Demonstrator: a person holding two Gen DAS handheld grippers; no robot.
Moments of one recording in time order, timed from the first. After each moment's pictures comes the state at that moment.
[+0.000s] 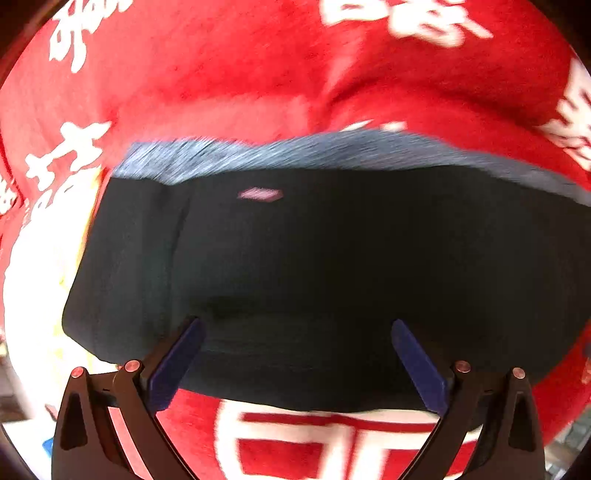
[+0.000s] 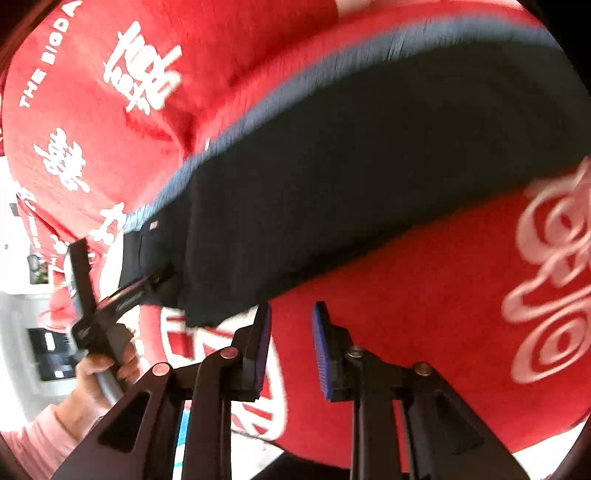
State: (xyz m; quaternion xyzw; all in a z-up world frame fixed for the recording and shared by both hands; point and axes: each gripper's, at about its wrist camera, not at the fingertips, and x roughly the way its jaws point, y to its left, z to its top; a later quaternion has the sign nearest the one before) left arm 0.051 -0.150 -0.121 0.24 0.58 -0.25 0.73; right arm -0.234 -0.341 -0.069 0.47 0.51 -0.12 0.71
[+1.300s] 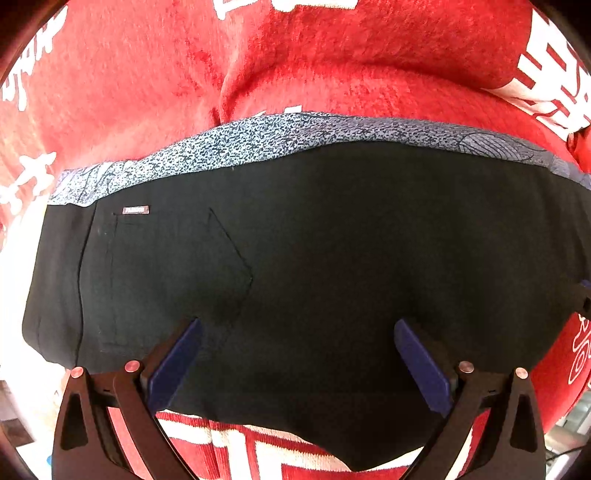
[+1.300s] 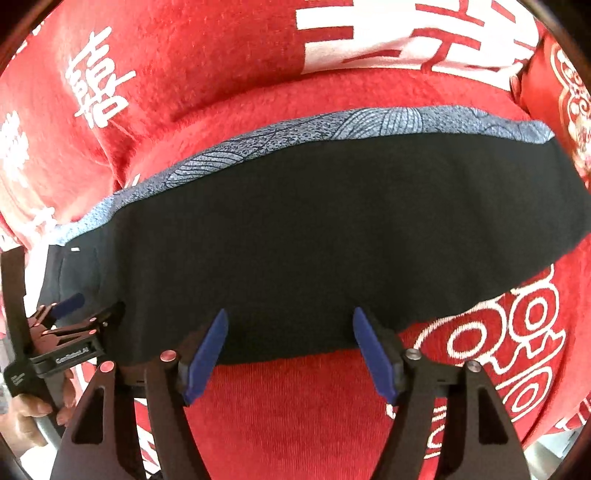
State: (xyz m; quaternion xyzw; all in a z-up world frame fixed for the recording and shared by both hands) left arm 0.020 -0.213 -0.147 0.26 0.60 -0.27 0.71; right arm -0.214 -0.372 -0.067 0.33 0.56 -0.22 0.73
